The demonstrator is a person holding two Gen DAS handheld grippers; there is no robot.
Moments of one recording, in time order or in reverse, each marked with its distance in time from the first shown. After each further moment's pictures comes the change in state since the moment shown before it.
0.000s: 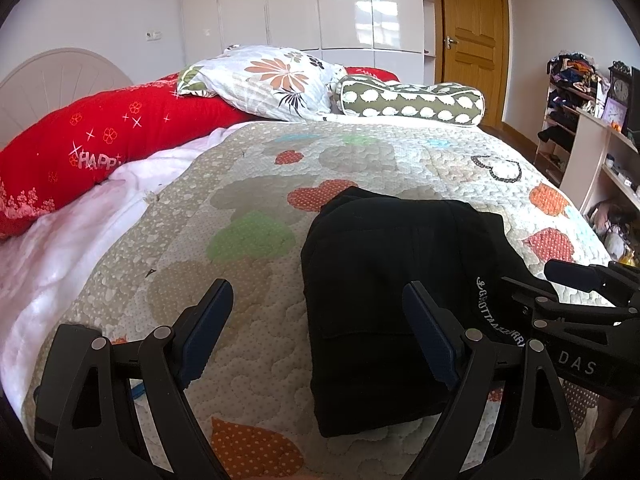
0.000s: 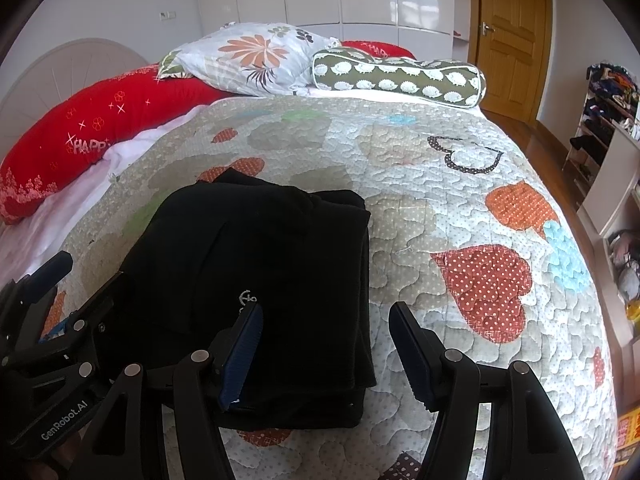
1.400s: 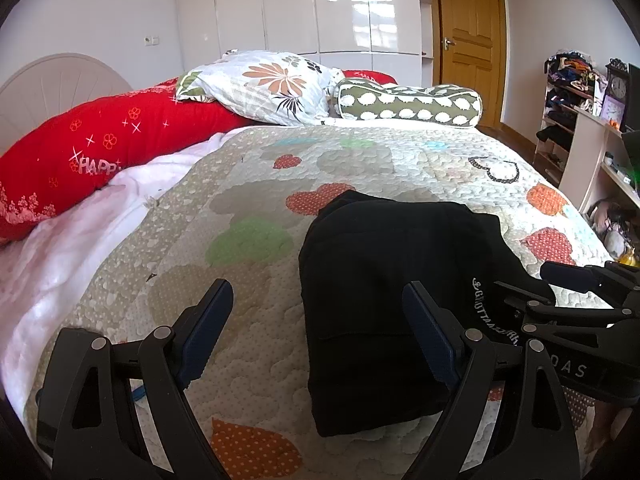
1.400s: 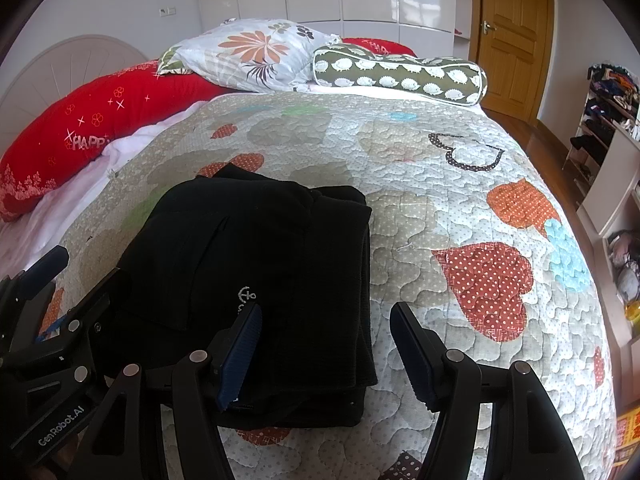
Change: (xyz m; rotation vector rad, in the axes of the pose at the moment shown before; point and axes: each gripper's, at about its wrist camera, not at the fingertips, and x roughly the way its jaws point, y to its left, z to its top) left arm -0.001 -0.003 0.001 0.007 -0.007 0.000; right arm 0.003 0.001 -0.002 -0.006 0.010 -0.003
